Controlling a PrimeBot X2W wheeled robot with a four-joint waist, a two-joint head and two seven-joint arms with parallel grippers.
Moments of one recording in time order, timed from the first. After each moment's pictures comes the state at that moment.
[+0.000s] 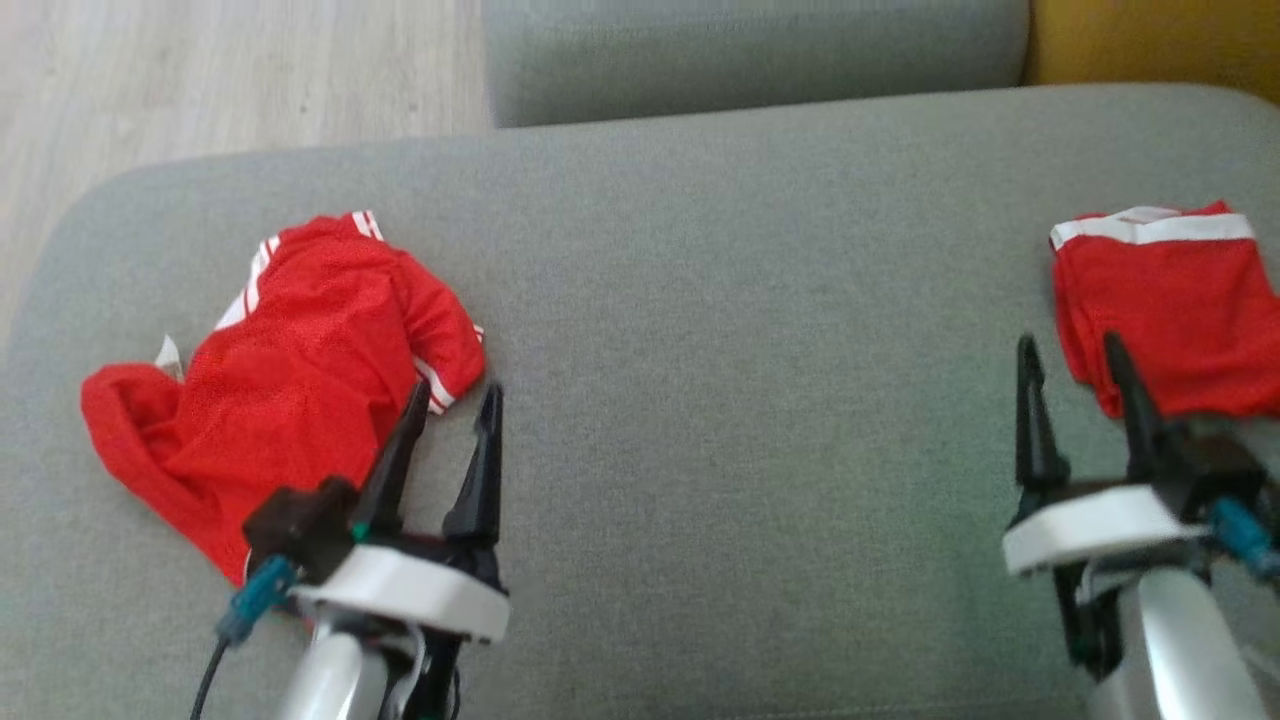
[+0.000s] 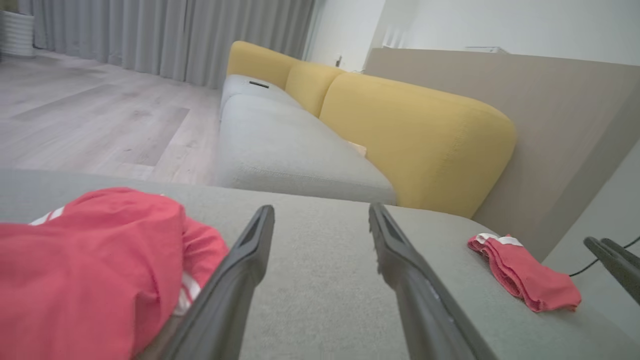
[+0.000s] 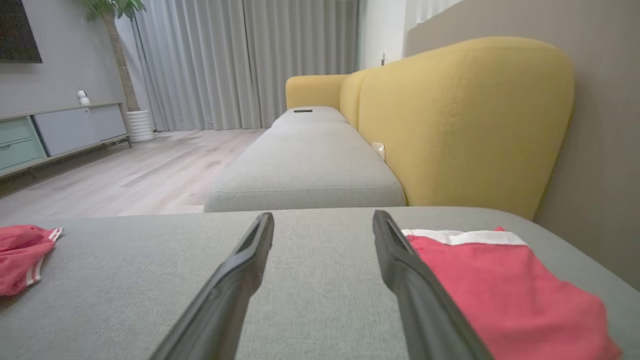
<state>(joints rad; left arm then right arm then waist) -0.06 0.05 -0.29 0.13 -0.36 -0.04 -0.26 -0.16 -0.05 -0.07 0.31 0.04 0.13 -0.23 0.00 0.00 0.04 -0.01</state>
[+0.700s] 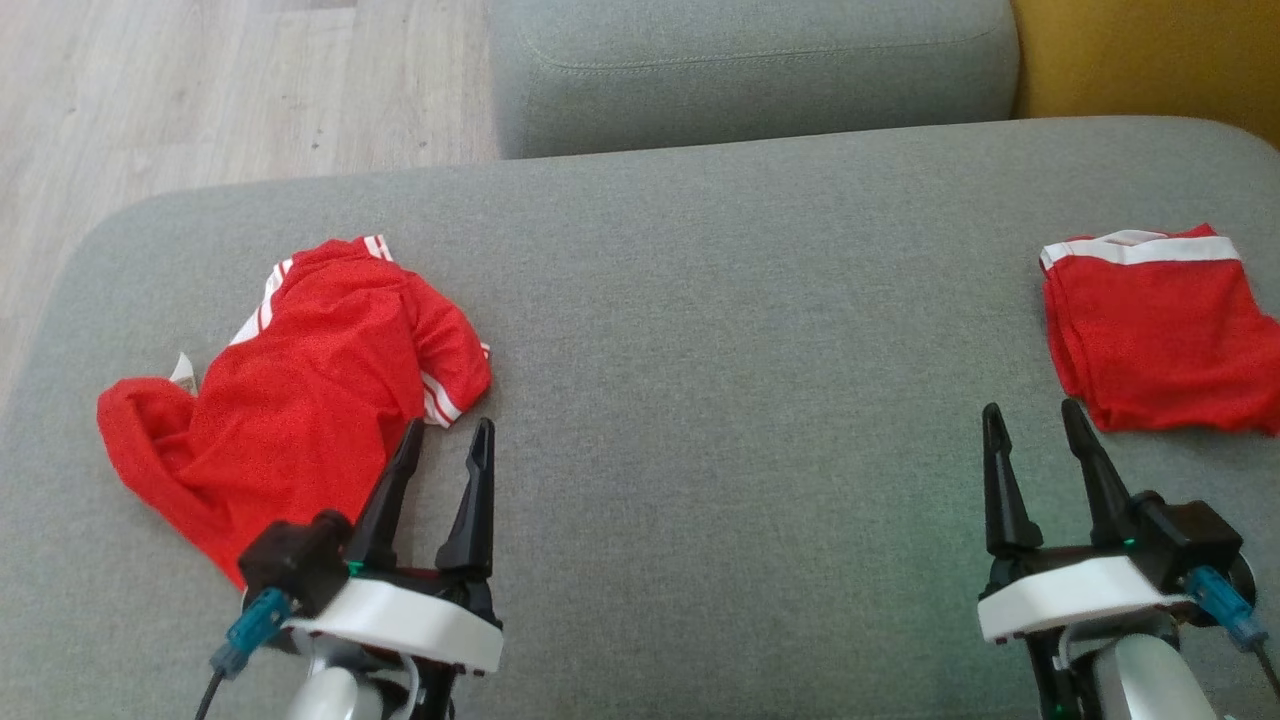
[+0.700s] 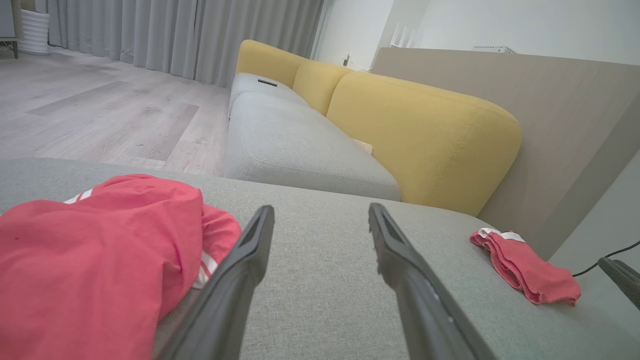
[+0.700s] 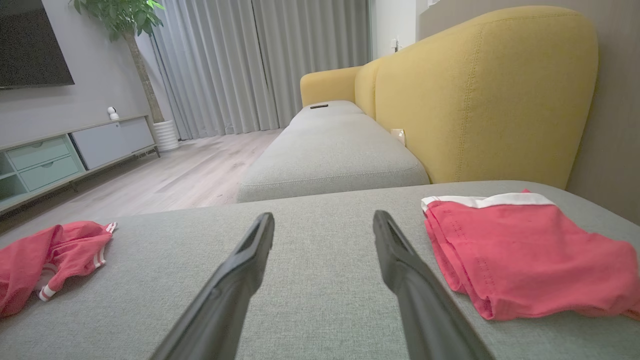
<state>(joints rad) 0.00 0.05 -0.27 0.13 -0.36 -0.04 -0.26 -0.04 -0.05 0.00 0.27 0.13 0.13 -0.25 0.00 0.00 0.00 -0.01</state>
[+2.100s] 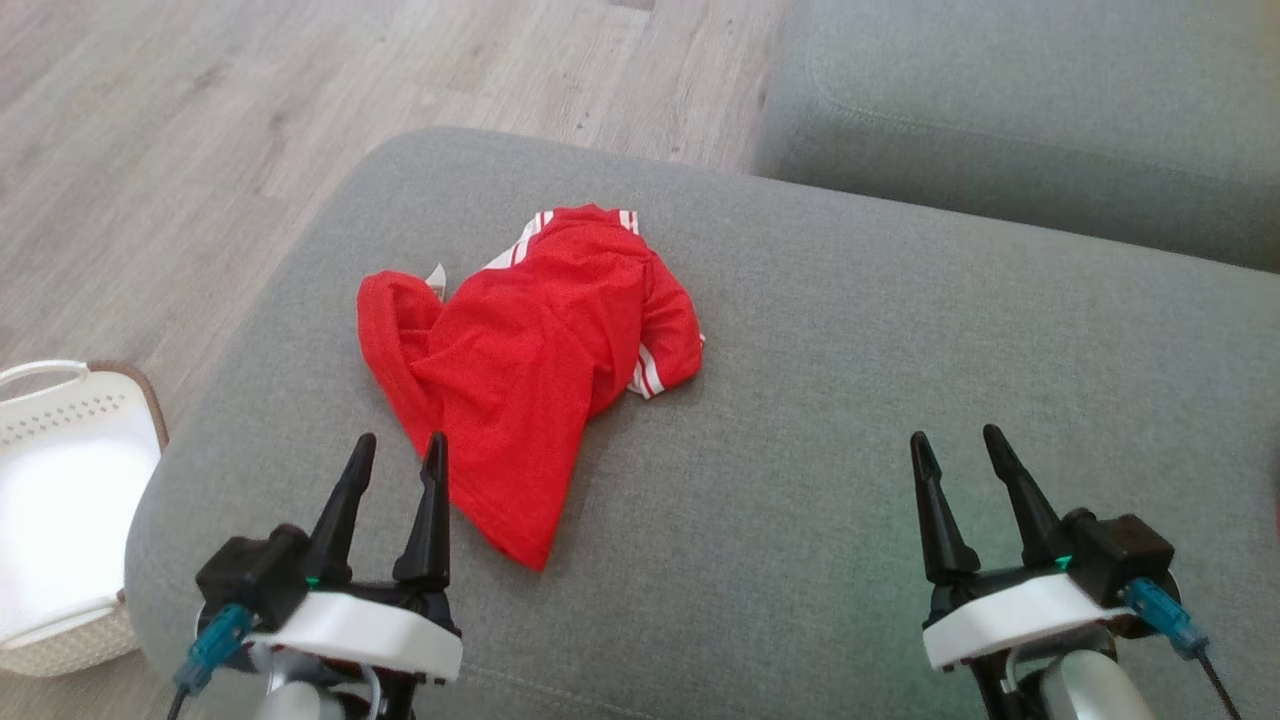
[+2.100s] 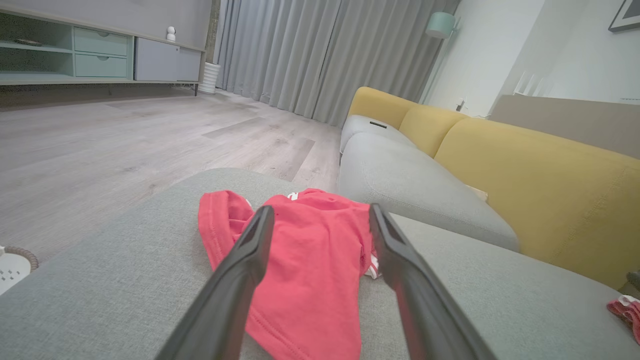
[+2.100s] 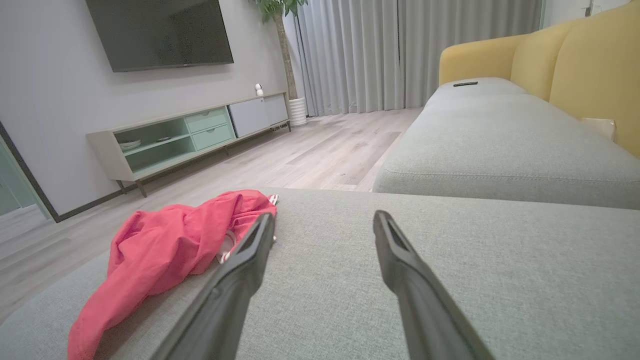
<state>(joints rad) 0.03 0.05 -0.19 0.14 -0.32 -0.06 -0.26 -0.03 -0.05 0.13 0.30 0.21 0.13 -0.25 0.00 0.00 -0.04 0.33</state>
